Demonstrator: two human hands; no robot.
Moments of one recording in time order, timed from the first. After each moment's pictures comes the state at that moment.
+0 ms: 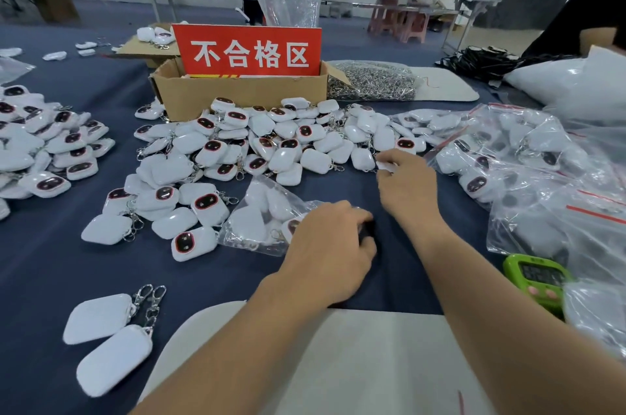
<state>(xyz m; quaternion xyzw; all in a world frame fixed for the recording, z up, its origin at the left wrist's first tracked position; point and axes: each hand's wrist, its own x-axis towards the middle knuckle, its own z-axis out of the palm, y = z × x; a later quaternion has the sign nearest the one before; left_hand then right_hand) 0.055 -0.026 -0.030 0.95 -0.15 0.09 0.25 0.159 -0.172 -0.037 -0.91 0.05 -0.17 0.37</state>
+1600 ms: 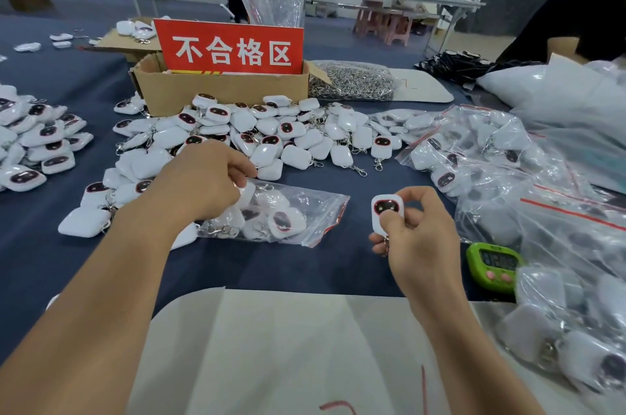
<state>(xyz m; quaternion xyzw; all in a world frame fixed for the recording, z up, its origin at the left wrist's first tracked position) 0.087 0.090 0.029 0.96 0.03 0.02 0.27 0.022 -0.175 -0.012 -0.78 0.12 -0.16 0.59</state>
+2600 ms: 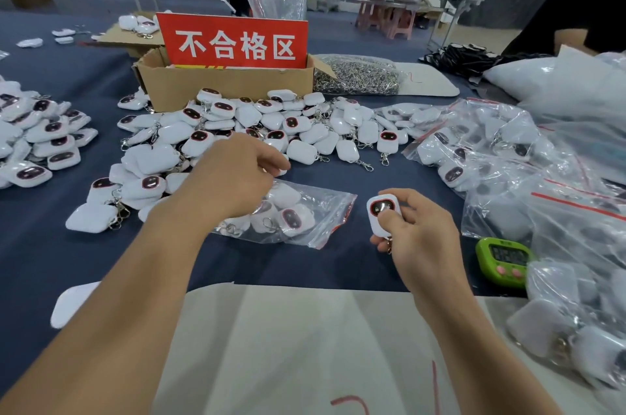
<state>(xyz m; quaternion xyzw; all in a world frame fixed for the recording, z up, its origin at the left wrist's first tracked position) 0.081 0.066 0.029 0.94 -0.02 0.04 0.34 0.021 -0.172 -0.011 -0.80 0.10 -0.09 0.58</state>
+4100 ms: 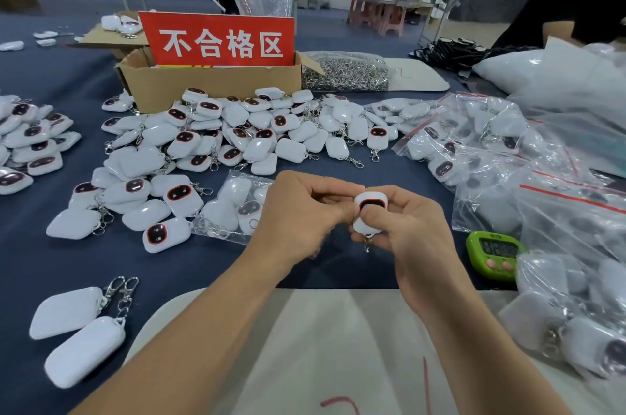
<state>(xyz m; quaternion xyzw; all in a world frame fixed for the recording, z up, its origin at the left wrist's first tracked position) 0.053 -0.023 -0.010 0.74 -0.10 0.01 0.67 0.021 -0.175 -0.003 -0.69 0.07 -0.01 0.72</state>
